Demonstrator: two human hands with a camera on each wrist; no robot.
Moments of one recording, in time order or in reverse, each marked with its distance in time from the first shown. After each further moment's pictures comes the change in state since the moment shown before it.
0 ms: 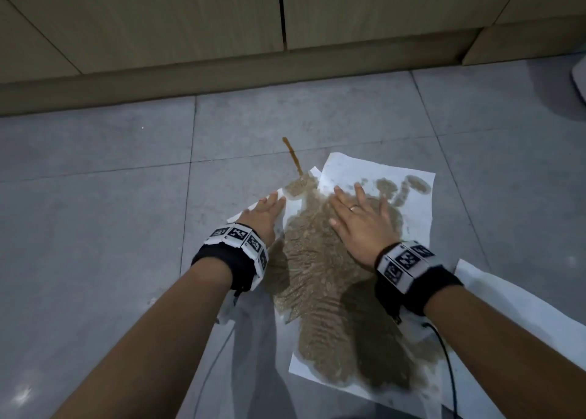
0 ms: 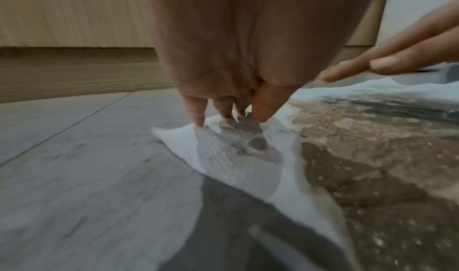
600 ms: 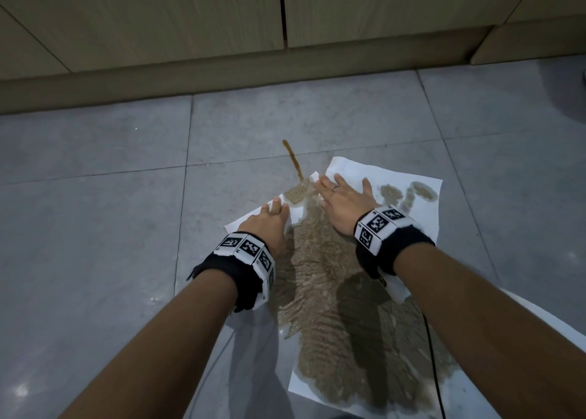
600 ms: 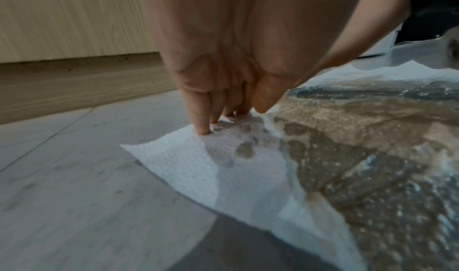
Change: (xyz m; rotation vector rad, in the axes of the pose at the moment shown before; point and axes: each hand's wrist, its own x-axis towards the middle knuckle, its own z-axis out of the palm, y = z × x) left_hand 0.004 0.015 -0.004 0.127 0.023 -0.017; right_hand 0.067 -0.010 -0.025 -0.087 -0.148 -0.006
